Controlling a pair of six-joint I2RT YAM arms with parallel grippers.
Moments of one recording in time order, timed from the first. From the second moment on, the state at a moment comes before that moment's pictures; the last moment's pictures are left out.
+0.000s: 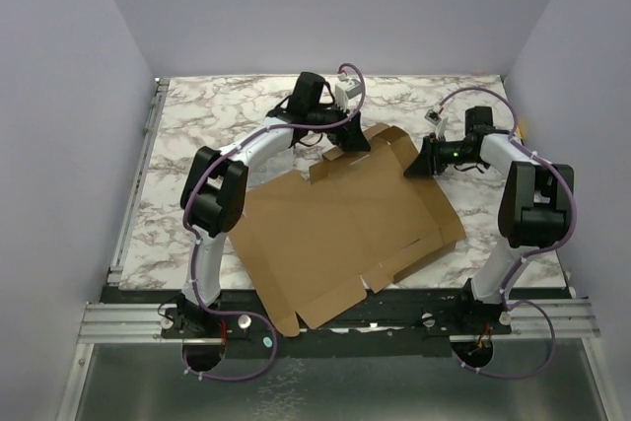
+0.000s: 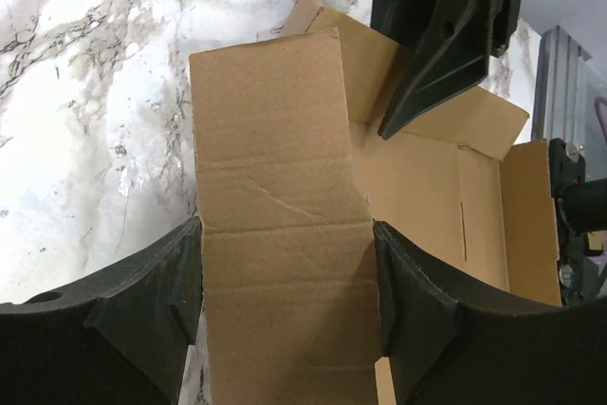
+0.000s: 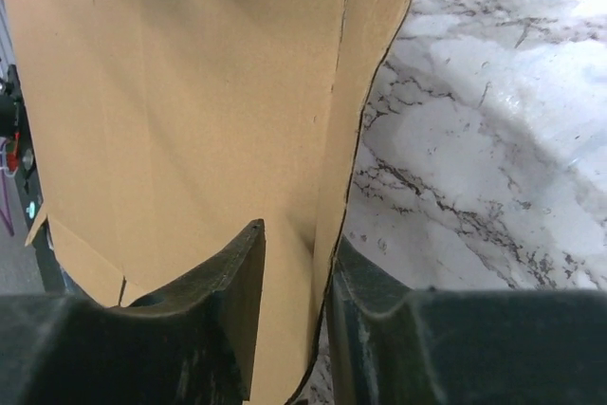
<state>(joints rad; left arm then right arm) -0.51 2.10 1.69 -0.14 0.83 -0.08 -0.08 1.83 1.20 -0.58 -1.02 -0.44</state>
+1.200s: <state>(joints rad) -0.43 2.05 1.58 -0.10 0.68 -0.38 0.13 1.69 1.06 -0.26 -0.48 -0.44</state>
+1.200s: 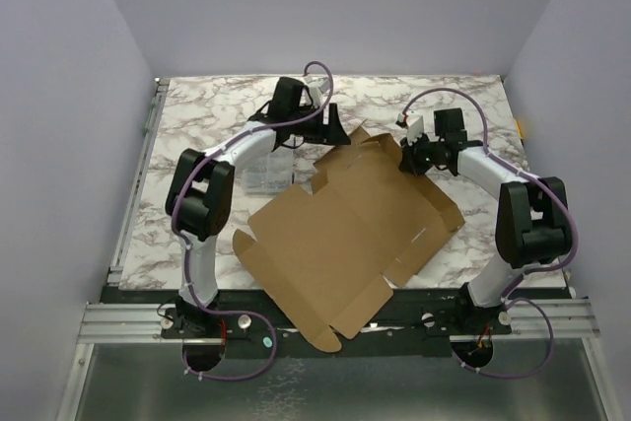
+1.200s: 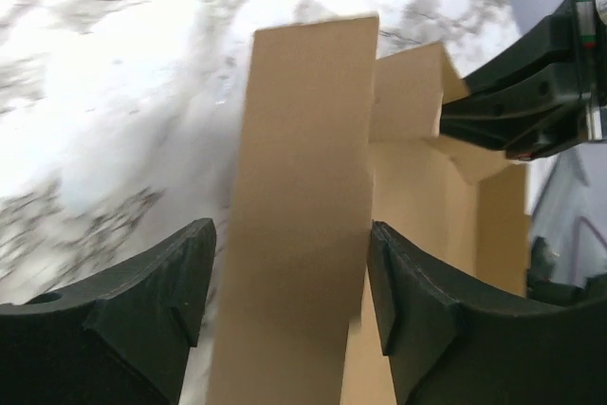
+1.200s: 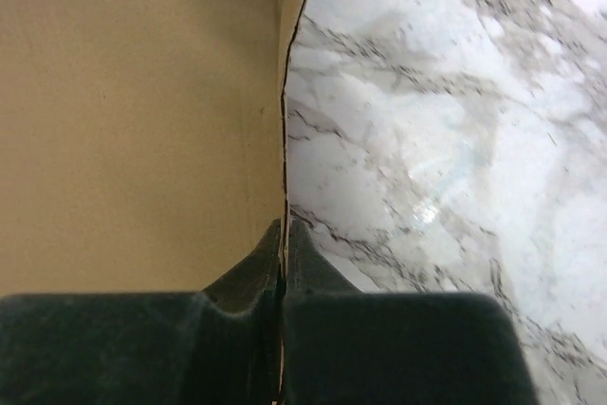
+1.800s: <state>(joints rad) -0.30 1.51 1.02 -0.17 0.43 -0.22 0.11 1.71 1.05 -0.29 -0.40 -0.47</state>
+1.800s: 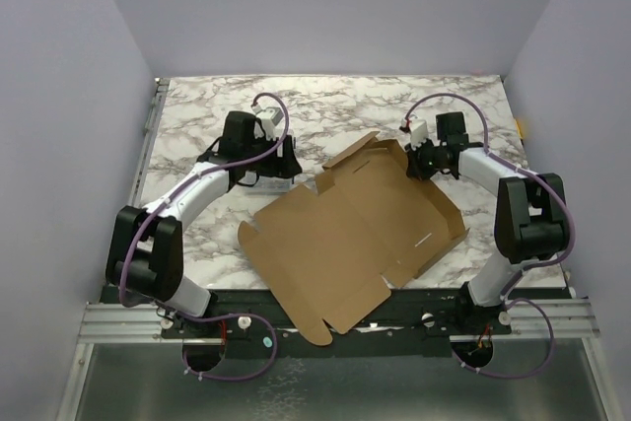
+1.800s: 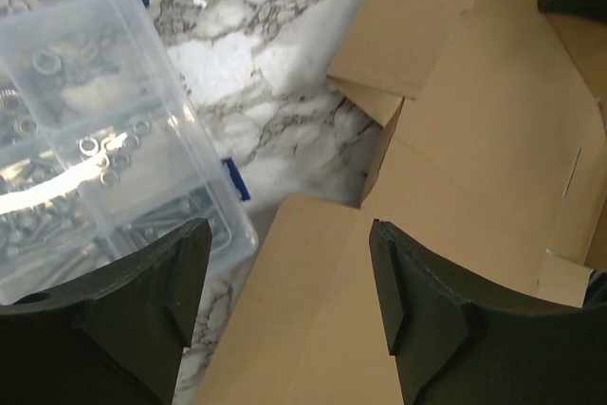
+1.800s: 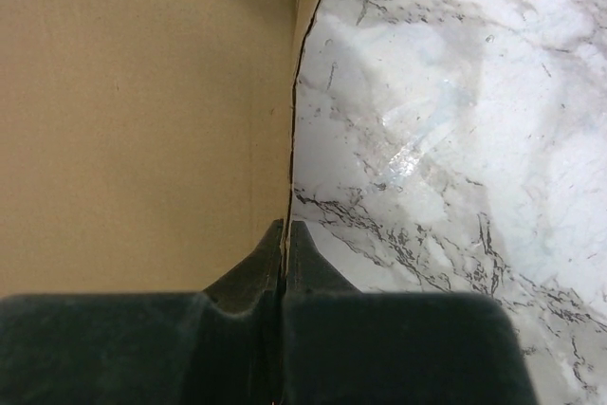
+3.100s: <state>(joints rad) -0.23 1.04 0.58 -0.54 0.10 -0.75 0.11 1.72 1.04 -0.32 -0.41 -0.48</state>
